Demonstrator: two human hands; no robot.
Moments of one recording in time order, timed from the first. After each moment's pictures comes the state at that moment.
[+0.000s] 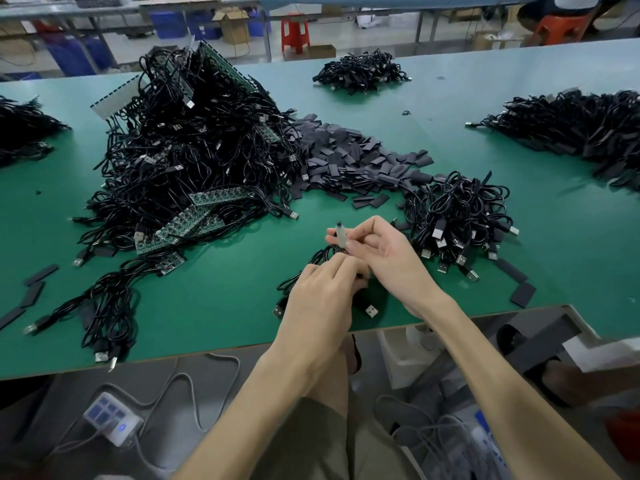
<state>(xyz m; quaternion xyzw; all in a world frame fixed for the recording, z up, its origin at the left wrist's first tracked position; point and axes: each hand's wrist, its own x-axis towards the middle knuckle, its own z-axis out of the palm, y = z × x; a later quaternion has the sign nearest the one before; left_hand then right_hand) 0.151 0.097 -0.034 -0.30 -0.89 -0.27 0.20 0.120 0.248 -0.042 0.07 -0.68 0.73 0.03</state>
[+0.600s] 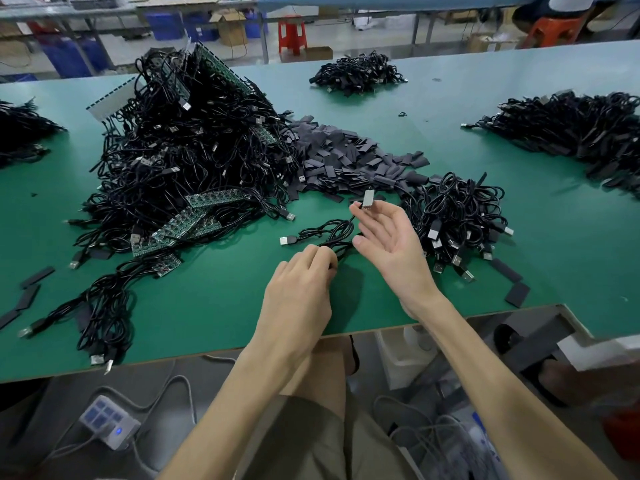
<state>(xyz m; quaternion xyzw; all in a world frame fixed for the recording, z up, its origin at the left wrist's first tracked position) 0.137 0.084 -0.032 -0.25 -0.93 -0.23 0.17 0.121 0.256 -0.045 0.04 -0.68 0.72 0.13</state>
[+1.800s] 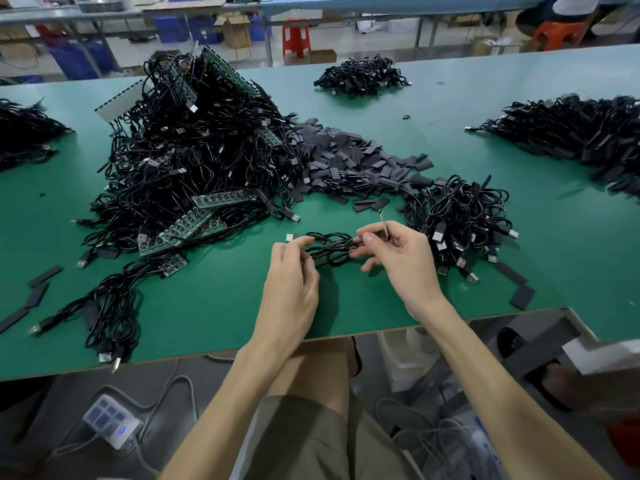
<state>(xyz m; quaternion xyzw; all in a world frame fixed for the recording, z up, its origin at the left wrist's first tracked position) 0.119 0.071 -0.045 -0.15 -0.87 -0.45 0.11 0.116 0.256 -0.051 -0.03 -0.71 0.69 0.15</state>
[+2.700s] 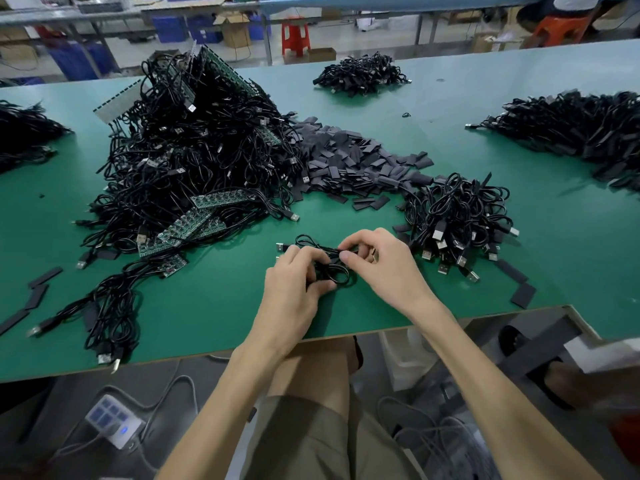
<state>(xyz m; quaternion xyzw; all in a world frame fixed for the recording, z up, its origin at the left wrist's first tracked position) 0.117 0.069 -0.041 -0.20 -0.89 -0.39 0.08 0.118 0.249 -0.047 0.01 -0.88 0.46 0.11</state>
